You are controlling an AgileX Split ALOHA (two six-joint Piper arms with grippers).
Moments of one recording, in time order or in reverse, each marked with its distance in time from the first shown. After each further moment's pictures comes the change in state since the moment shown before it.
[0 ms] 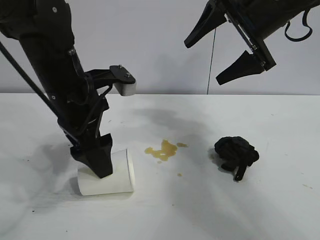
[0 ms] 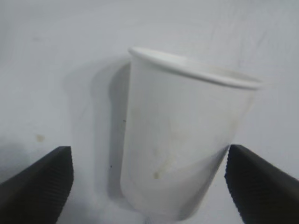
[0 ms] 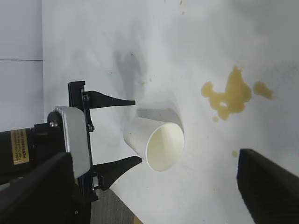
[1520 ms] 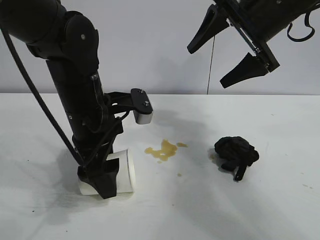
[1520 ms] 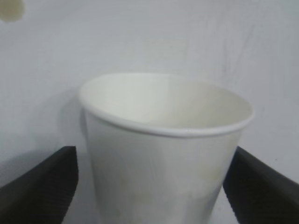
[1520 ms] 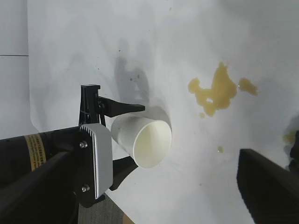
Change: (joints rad) left arm -0.078 0.087 -0.010 0.099 -0.010 0.050; right arm 0.000 0.000 0.000 -0.045 0.001 -0.001
